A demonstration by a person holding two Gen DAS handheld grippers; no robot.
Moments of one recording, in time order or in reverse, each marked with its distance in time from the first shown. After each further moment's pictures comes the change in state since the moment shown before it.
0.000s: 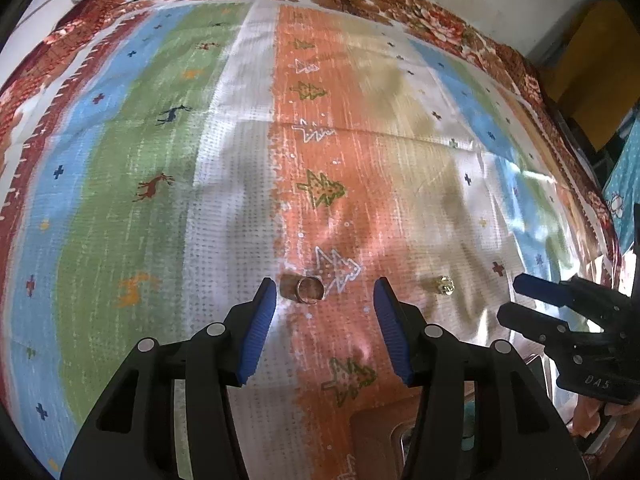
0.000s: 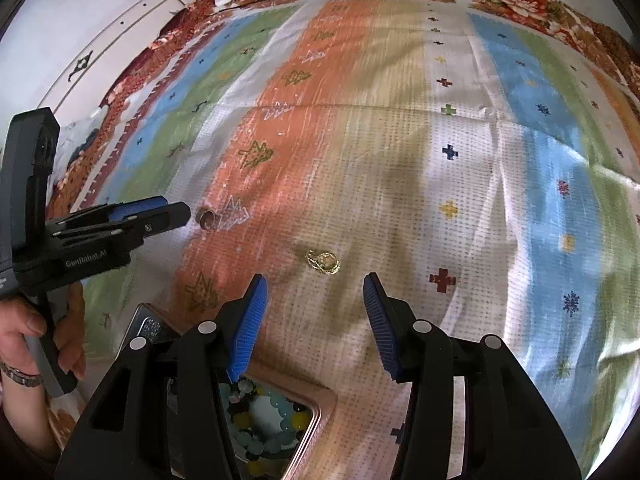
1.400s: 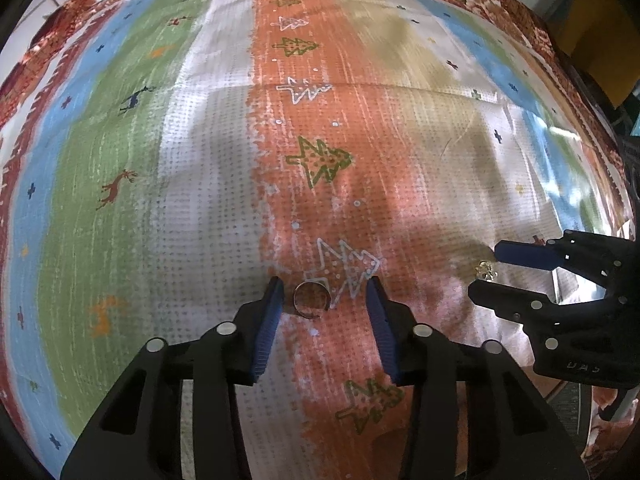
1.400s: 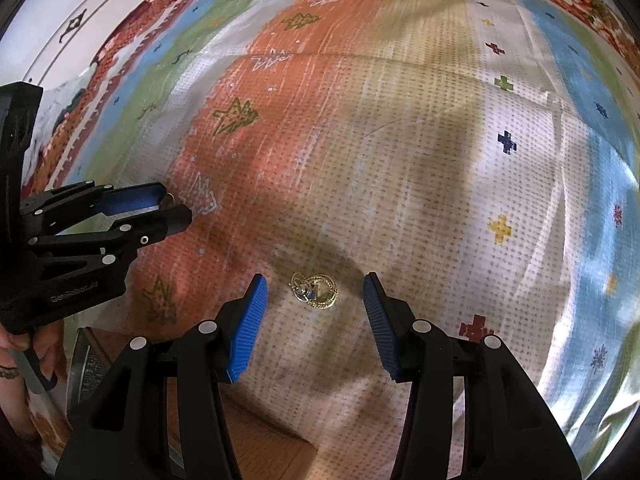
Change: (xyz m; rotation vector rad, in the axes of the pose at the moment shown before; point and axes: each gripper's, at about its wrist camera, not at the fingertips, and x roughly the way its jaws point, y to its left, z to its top) left arm 0.047 -0.008 0.007 0.091 0.119 0.072; right arm 0.065 -0.006 0.026 -0.074 0.164 0.006
